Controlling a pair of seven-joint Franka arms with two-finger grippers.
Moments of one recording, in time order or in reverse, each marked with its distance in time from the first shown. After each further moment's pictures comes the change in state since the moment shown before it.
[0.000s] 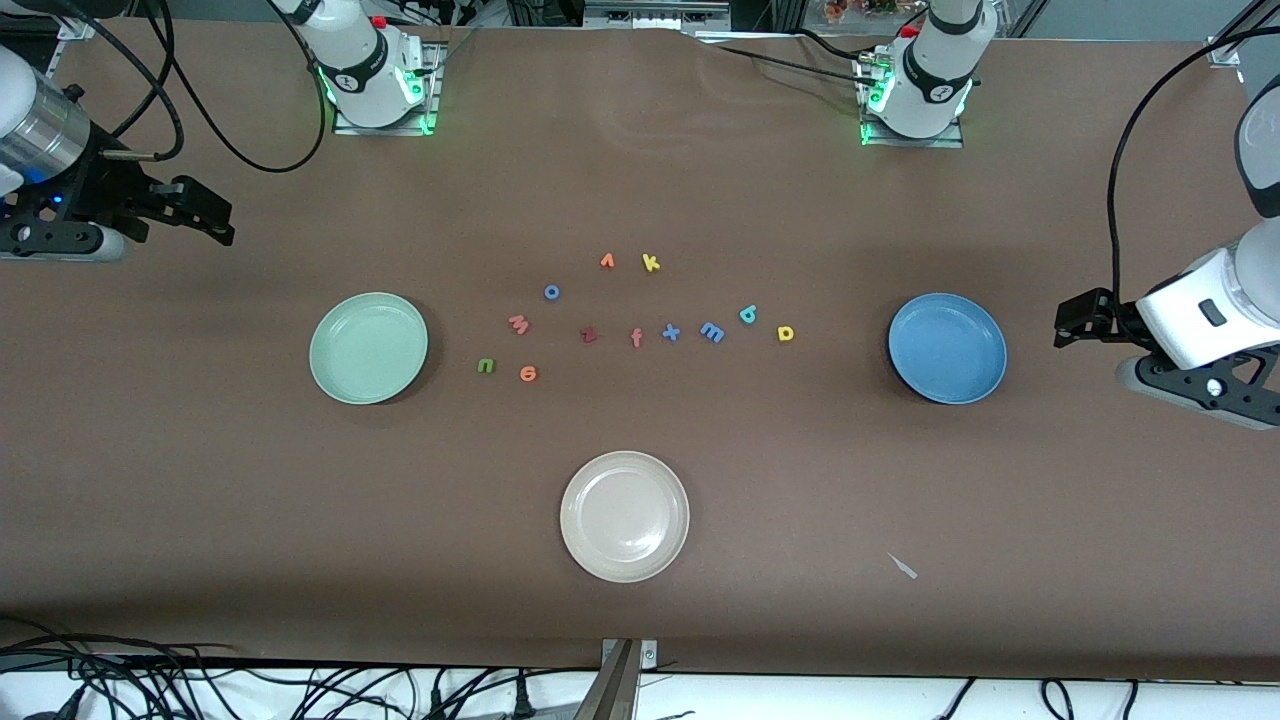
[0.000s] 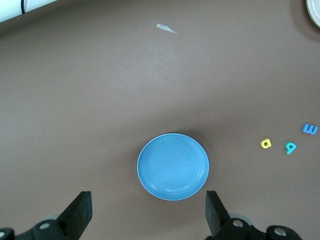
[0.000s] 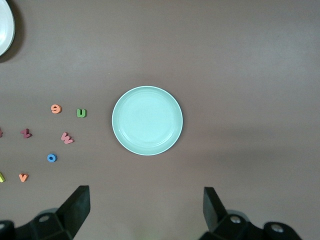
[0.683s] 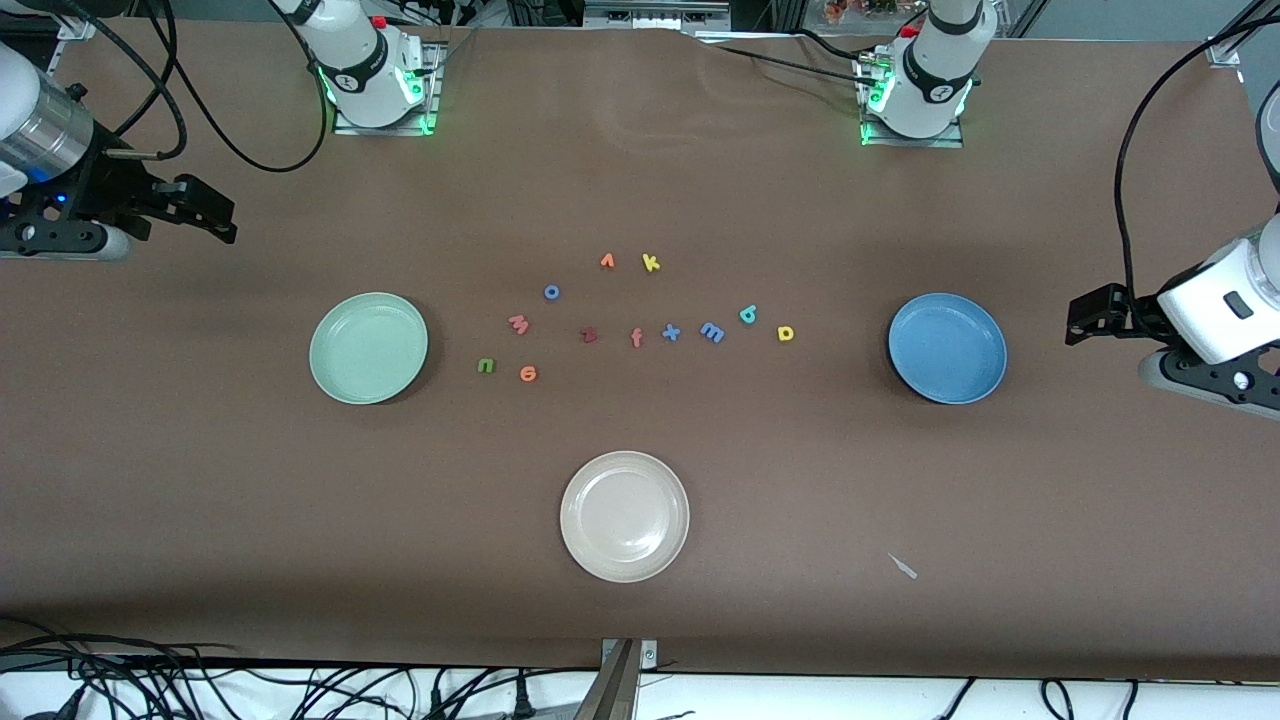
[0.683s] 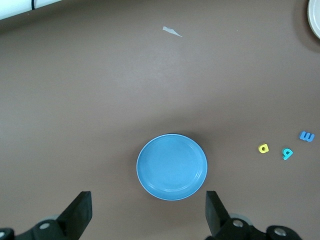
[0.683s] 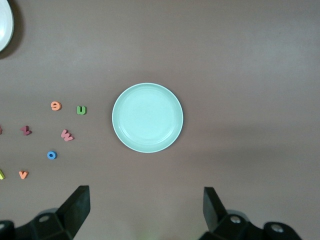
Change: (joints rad) left arm 0.008 -0.013 0.011 -0.002 -0.019 -0.004 -0.033; right arm 0.000 0.000 0.003 0.000 0.000 -0.016 0.001
